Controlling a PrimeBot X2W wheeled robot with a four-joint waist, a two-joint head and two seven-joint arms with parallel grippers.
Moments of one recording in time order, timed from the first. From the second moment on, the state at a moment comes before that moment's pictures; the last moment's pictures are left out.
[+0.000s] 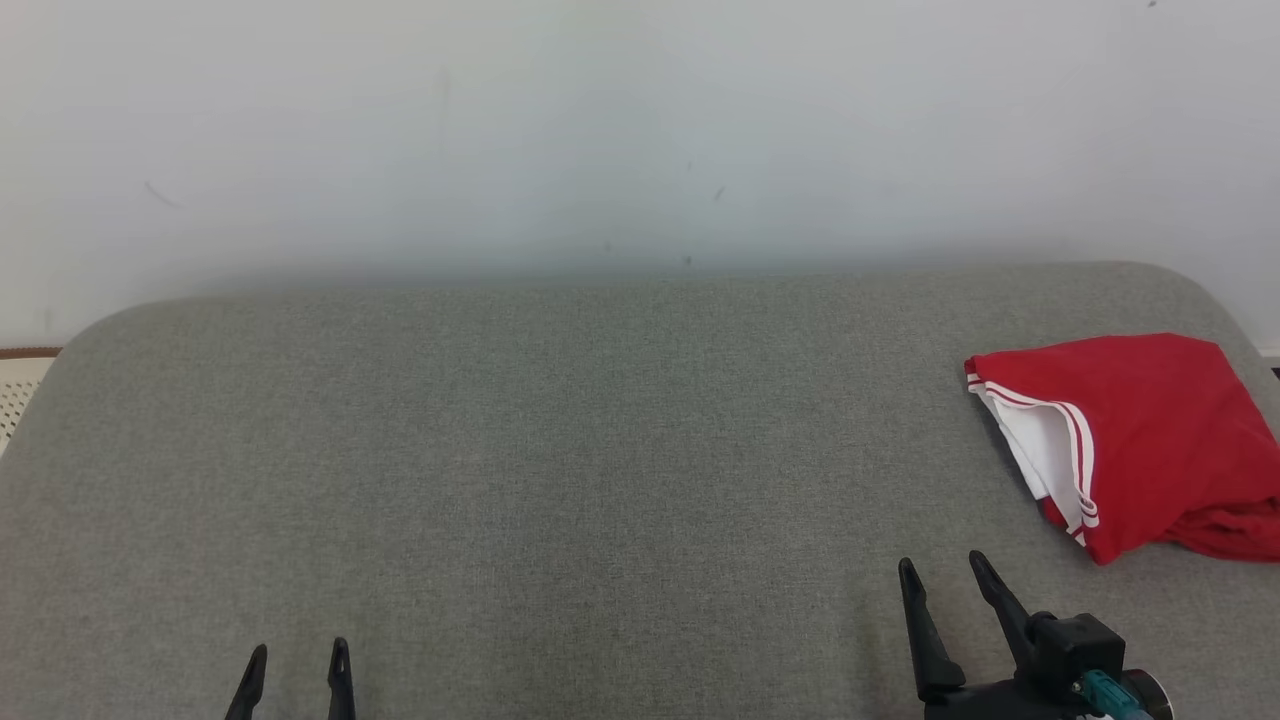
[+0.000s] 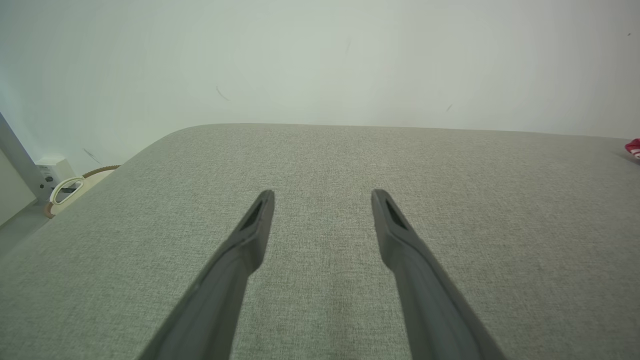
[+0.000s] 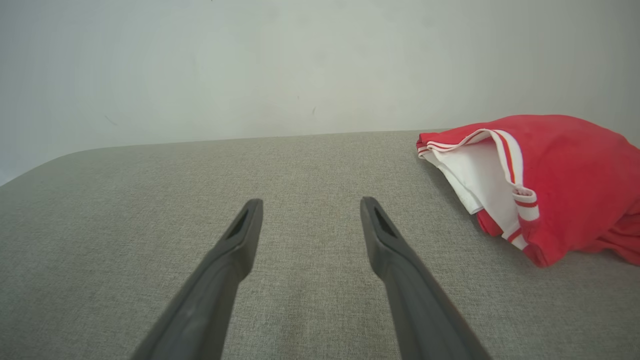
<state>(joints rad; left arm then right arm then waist) -0.01 0.05 0.04 0.16 -0.04 0.05 -0.26 -0.11 -0.11 0.22 0.34 0.12 0.13 -0.26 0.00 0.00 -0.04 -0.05</state>
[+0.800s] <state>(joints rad) 0.00 0.05 0.05 0.16 -0.04 0.04 -0.26 -0.11 -0.11 0.22 0.35 0.12 0.13 -0.26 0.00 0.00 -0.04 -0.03</state>
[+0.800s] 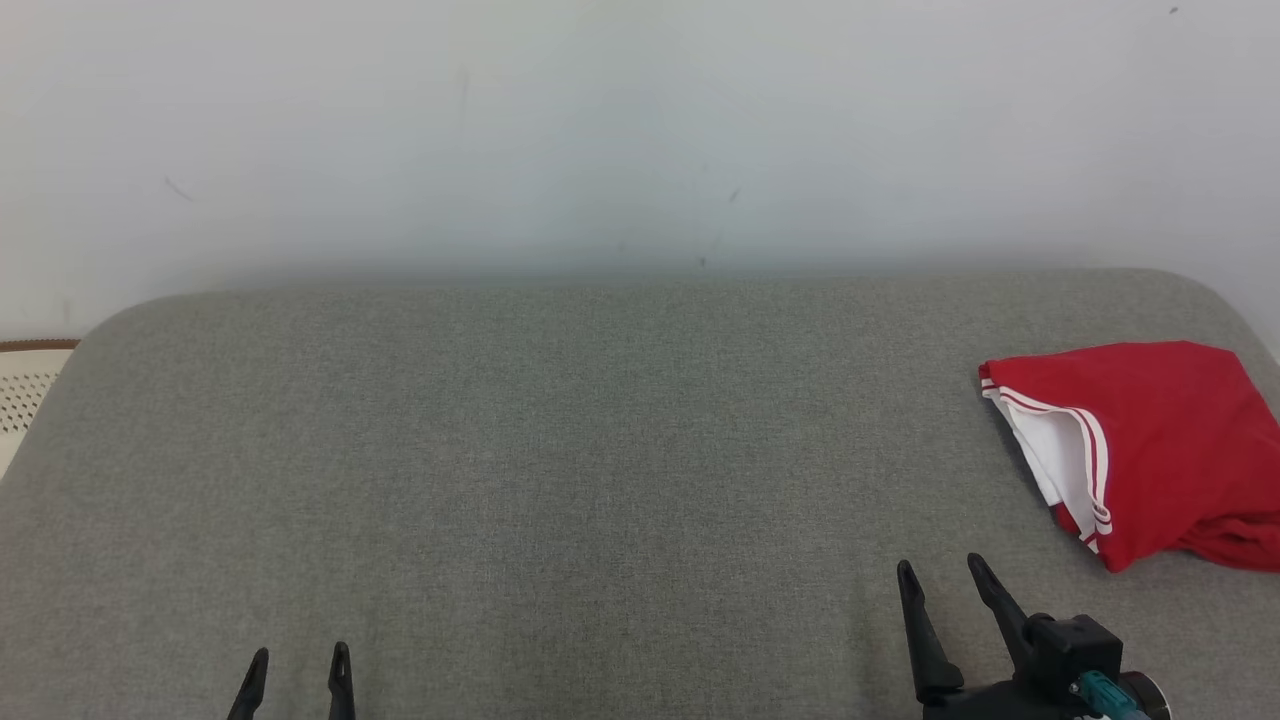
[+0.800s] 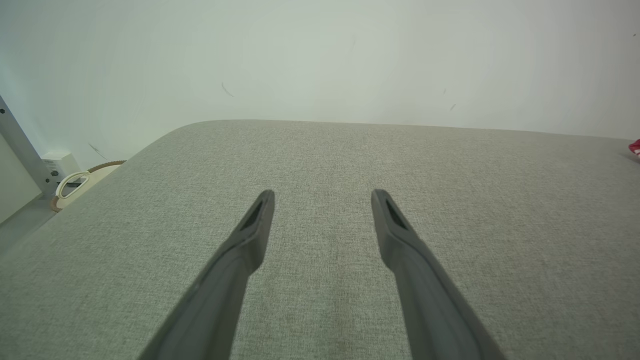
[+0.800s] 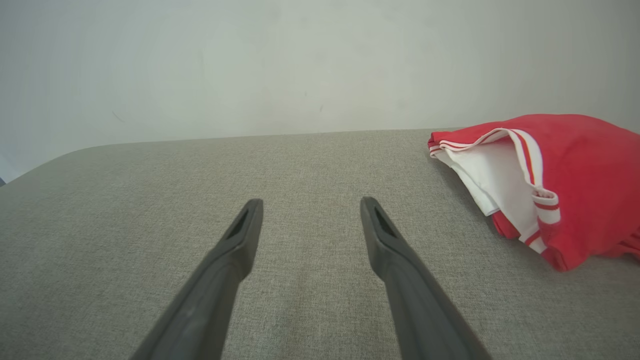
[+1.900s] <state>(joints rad) 0.00 0.04 0.04 0.26 -0.16 0.00 -0.23 -0.07 -0.12 0.25 0.38 0.22 0.13 -0.24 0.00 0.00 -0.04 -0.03</state>
